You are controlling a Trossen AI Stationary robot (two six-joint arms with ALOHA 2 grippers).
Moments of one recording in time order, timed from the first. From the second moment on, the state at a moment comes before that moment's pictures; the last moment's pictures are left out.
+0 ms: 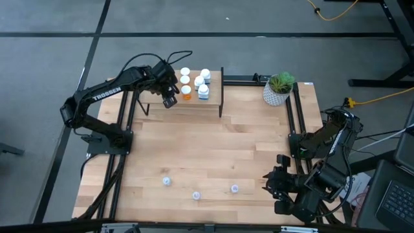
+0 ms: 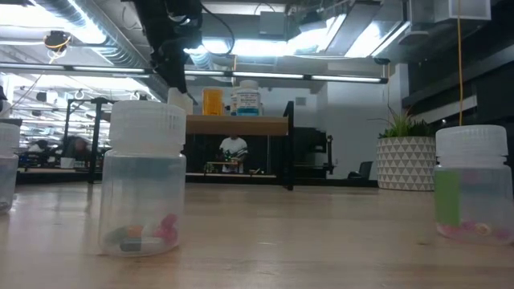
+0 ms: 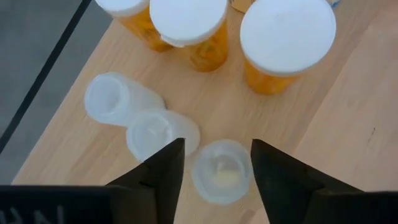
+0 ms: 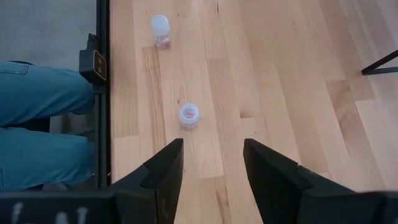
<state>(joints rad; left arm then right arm) 0.58 1.35 1.28 -0.97 -0.17 0.08 0.95 1.57 1.66 -1.33 0.55 0.99</state>
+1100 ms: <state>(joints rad) 0.41 1.34 1.46 -1.41 0.04 -0.14 0.95 1.57 1.66 -1.33 0.55 1.02</state>
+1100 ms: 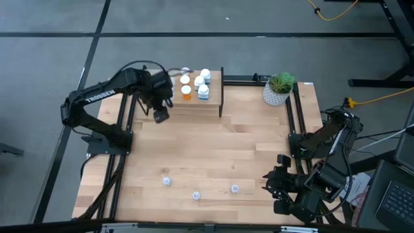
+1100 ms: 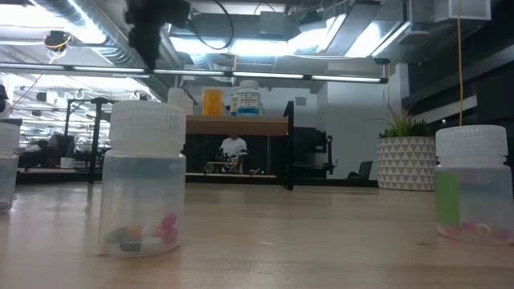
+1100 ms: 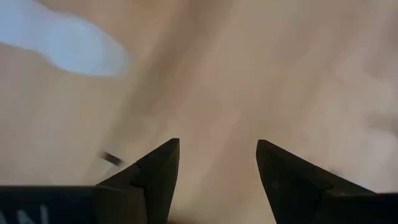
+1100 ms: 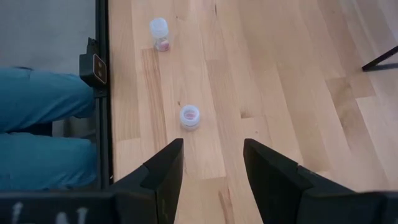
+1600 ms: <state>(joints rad) -0.09 1.34 1.46 -1.51 0.02 -0.37 0.86 1.82 1.66 -1.30 0.27 1.29</state>
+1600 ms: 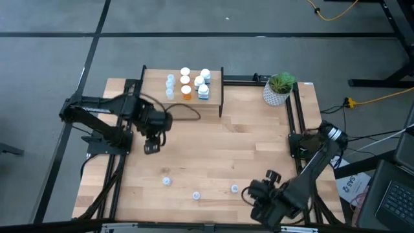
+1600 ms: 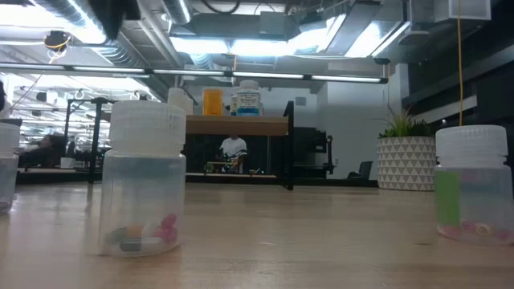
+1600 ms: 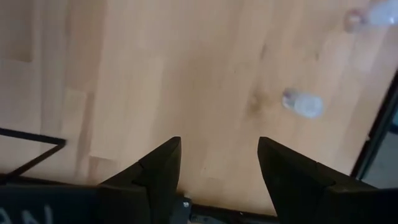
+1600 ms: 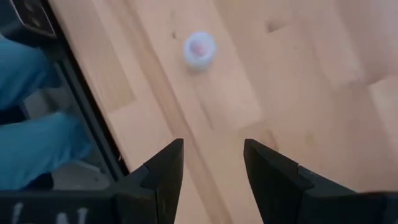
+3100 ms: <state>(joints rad) -1.03 1.34 1.35 -1.37 -0.41 -1.15 0.89 2.30 1.66 -1.20 0.64 1.81</state>
